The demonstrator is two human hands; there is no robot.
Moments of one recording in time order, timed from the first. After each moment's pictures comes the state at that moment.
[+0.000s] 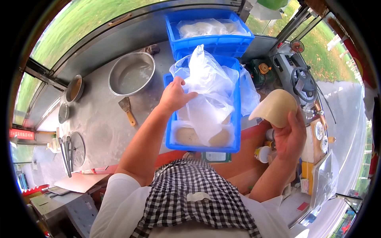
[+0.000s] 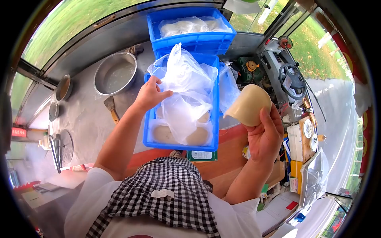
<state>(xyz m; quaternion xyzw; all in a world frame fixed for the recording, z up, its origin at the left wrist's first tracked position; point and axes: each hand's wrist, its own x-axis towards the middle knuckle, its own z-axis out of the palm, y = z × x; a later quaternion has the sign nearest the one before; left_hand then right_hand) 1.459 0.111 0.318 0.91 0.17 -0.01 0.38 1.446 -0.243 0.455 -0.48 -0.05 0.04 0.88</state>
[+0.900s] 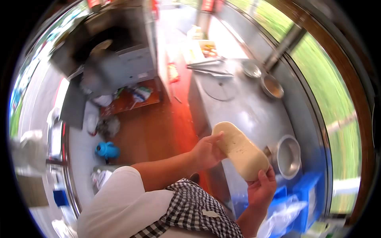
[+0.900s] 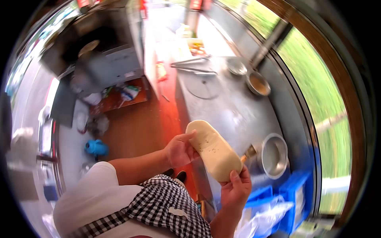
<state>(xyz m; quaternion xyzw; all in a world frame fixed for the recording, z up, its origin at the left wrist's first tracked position) 0.990 0.203 0.353 0.00 0.16 0.49 0.86 1.208 0.132 0.428 -0.39 -0.28 0.64 0.60</state>
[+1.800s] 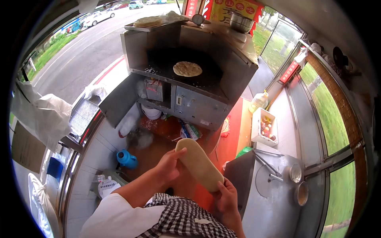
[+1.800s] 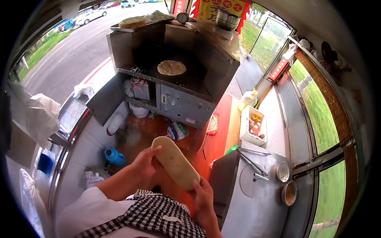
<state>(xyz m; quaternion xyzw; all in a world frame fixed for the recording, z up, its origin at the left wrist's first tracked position) 0.551 0.192 0.333 0.00 0.32 0.77 0.54 0.787 0.303 0.349 -0.32 -0.38 0.84 0.22</state>
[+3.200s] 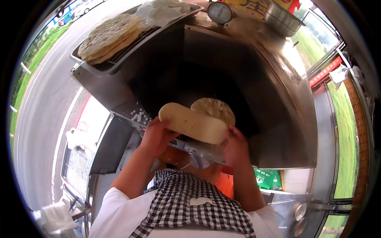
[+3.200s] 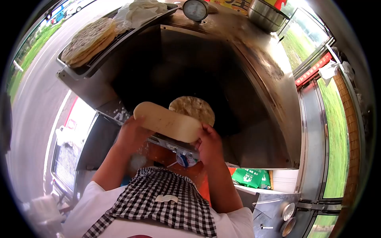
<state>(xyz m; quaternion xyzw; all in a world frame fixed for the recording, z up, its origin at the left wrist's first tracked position) 0.008 0.428 0.366 -0.02 0.41 0.81 0.42 0.190 0.633 0.358 -0.33 -0.43 0.82 0.19</state>
